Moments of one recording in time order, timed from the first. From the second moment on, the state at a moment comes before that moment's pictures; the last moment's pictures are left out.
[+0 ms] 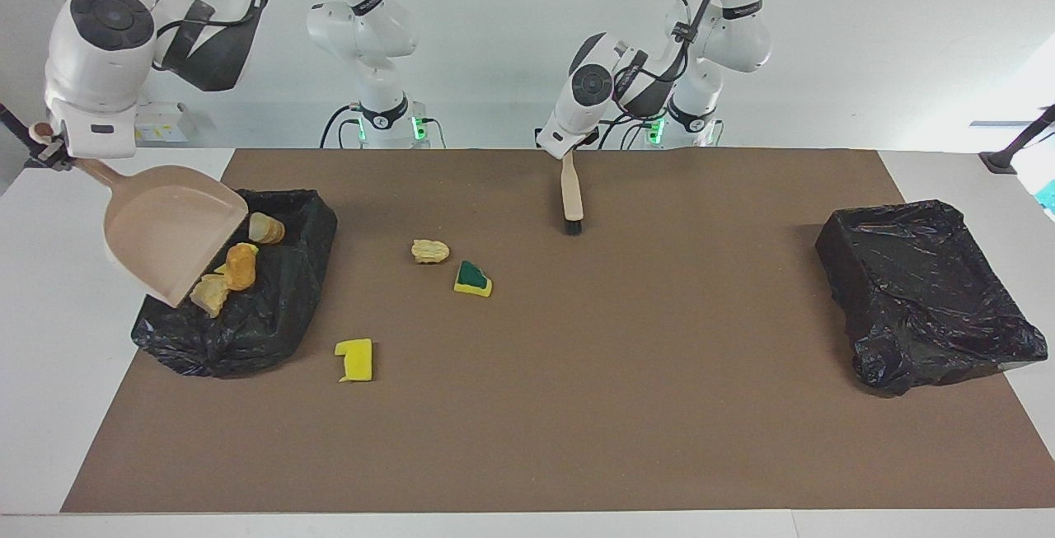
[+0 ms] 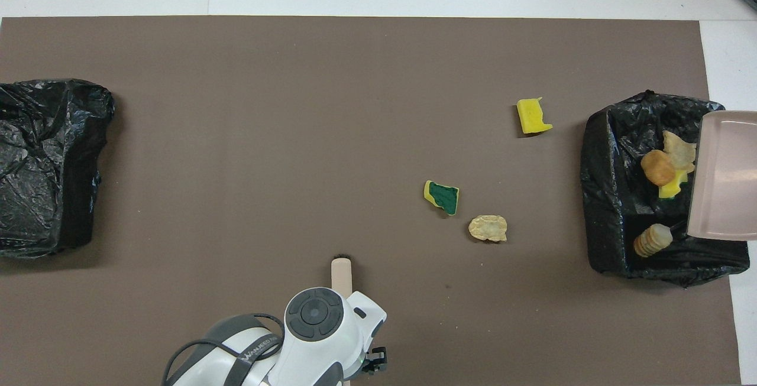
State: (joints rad) left arm -0.76 -0.08 -0.14 -2.41 -0.49 2.04 -0.67; right arm -0.13 -0.02 -0.11 -1.79 -0.83 1.78 -1.36
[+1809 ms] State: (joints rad) left arm -0.06 -0.09 -0.09 -1.65 0.01 1.56 -0.16; right arm 0.06 -0.05 -0.04 -1.78 -0.12 1.67 -0.53
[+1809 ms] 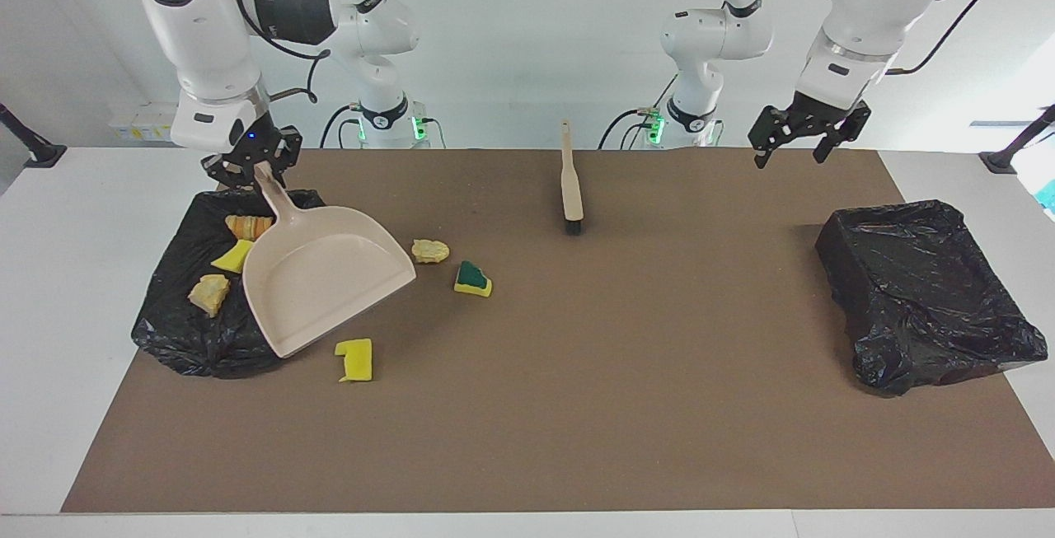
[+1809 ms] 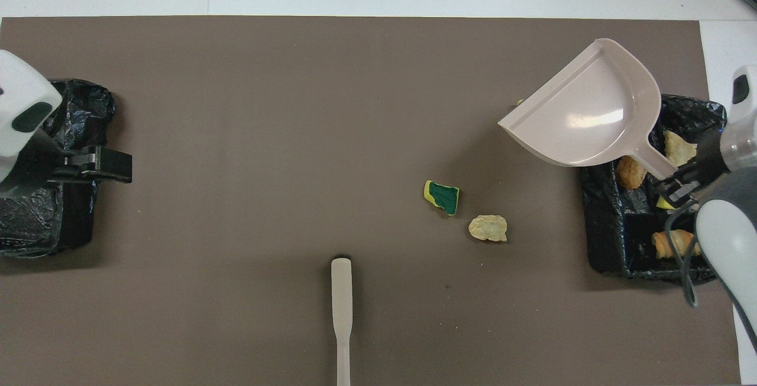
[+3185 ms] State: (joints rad) left arm 0.03 0.02 -0.09 -1.43 0.01 1.45 0.07; right arm 0.60 0.31 -0.04 -1.68 0.06 1.97 0.55
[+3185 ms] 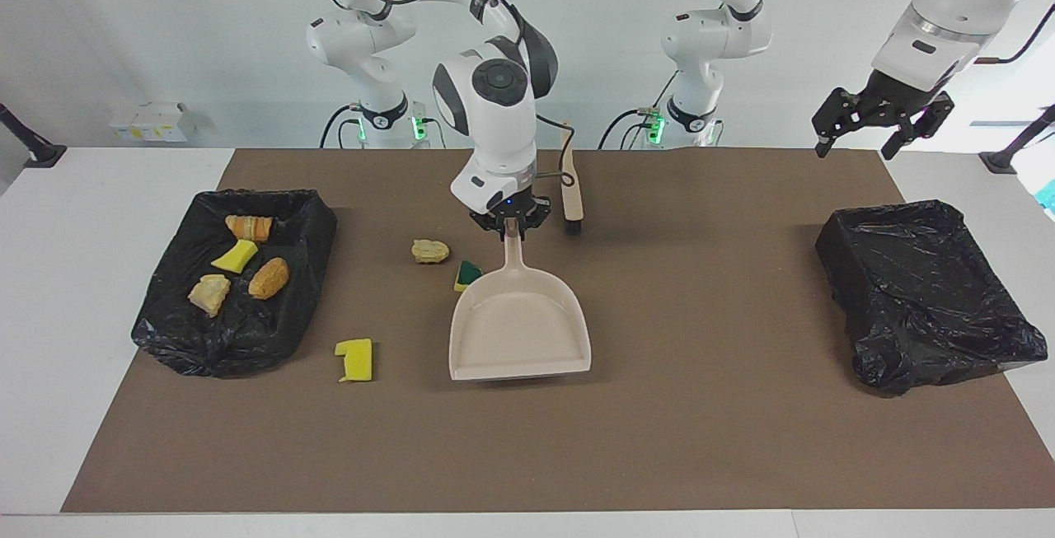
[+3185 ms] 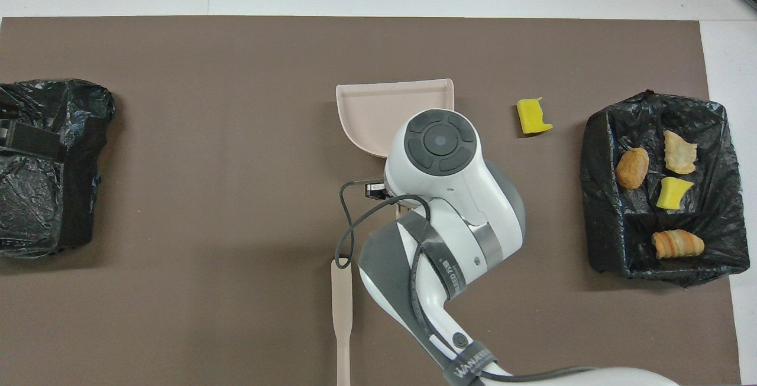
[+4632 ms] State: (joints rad) left arm 0.03 0.01 -0.09 -1.43 0.01 1.41 0.07; right arm 0.68 0.32 -0.04 -1.58 0.14 1.75 0.68
